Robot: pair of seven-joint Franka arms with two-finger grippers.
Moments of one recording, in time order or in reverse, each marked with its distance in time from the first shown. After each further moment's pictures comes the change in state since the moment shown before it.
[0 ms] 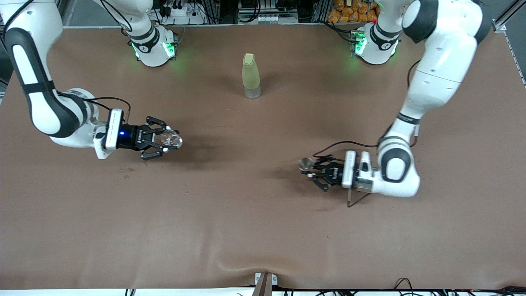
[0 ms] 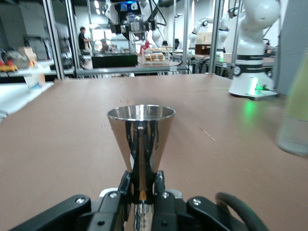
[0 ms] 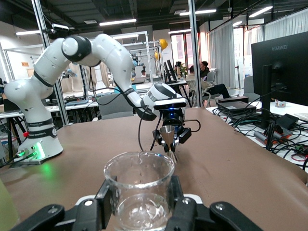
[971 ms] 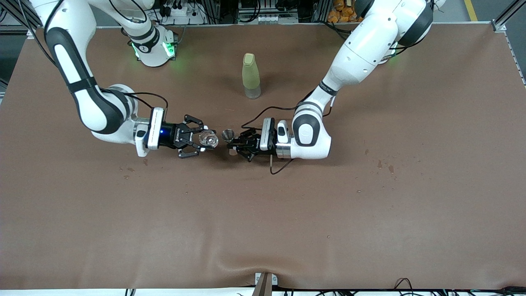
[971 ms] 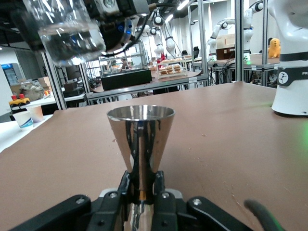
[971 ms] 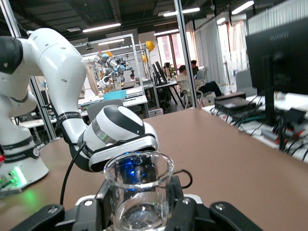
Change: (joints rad) left arm -0.424 0.011 0.006 -0.008 -0.484 0.308 0.234; right arm 0.224 0.000 0.001 -0.018 0.216 0.171 0.076
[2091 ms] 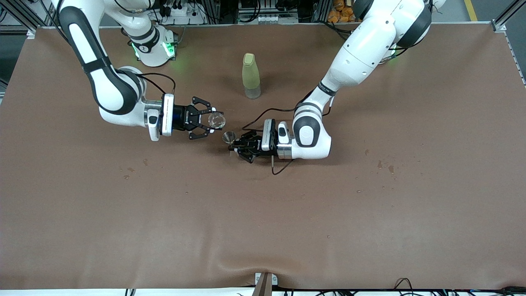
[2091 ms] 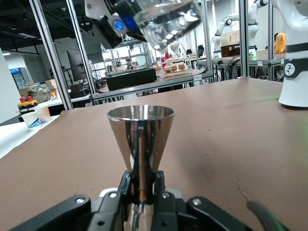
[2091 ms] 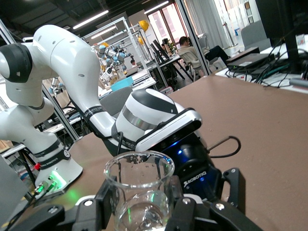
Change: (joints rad) left arm 0.002 0.015 0.009 -0.002 -0.028 0.000 0.050; right arm 0.065 -0.137 0.003 -0.159 0.001 0.036 0.216
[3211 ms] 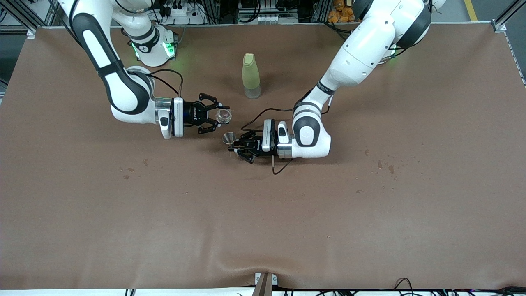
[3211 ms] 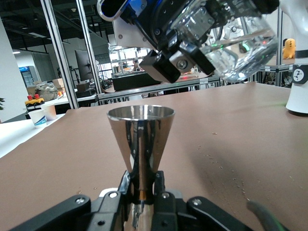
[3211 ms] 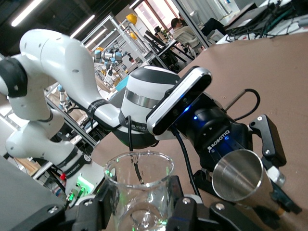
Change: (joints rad) left arm -0.004 0.002 0.000 -0.007 -0.046 0.003 0.000; right arm 0.037 0.024 0.000 -0.042 0.007 0.000 0.212
